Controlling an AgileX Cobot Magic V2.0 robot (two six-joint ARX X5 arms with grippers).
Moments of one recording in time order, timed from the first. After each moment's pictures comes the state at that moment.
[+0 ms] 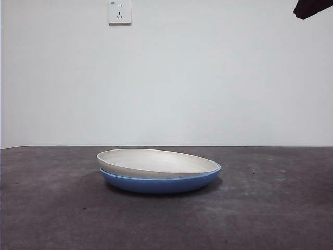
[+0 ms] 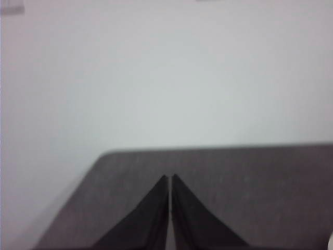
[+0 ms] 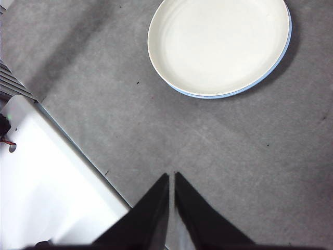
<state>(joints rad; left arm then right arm) 0.05 0.27 0.42 -0.08 0.02 0.06 0.42 0.90 1.01 -0.98 -0.47 0.05</state>
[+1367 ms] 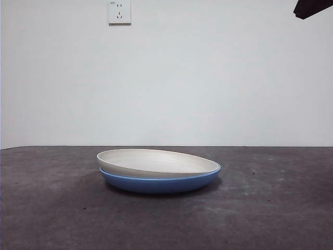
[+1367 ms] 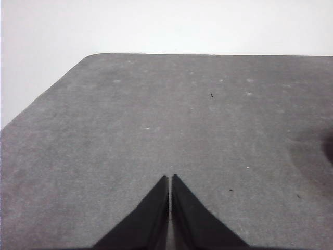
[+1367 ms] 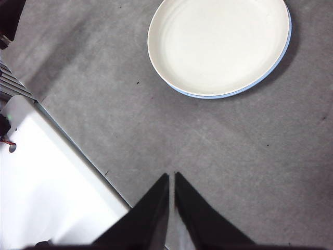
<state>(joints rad) 0.05 0.00 0.03 -0.18 0.02 0.01 0.42 0.90 1.01 -0.98 -0.47 0.05</state>
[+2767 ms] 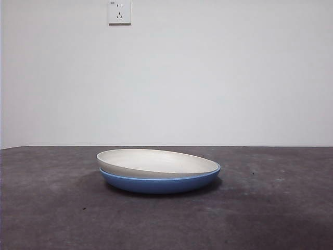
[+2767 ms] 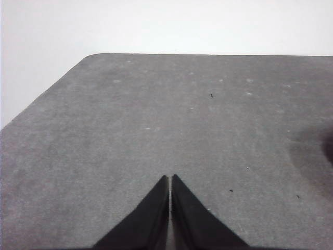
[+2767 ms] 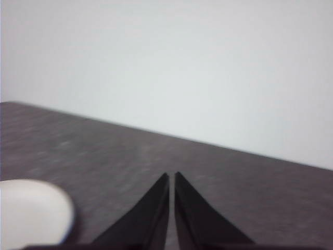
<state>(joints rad) 0.05 0.00 0.03 -0.18 0.02 0.01 -0.06 0.23 0.36 -0.06 -0.31 -0.06</state>
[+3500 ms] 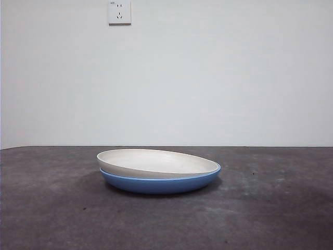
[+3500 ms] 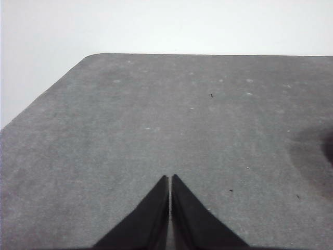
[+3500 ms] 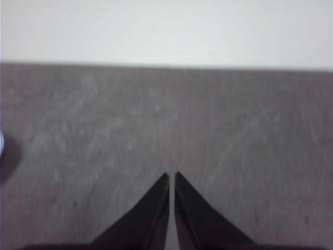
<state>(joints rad) 0.05 0.00 0.03 -0.18 0.02 0.01 -0.06 0.01 0.02 -0.14 -0.11 0.03</state>
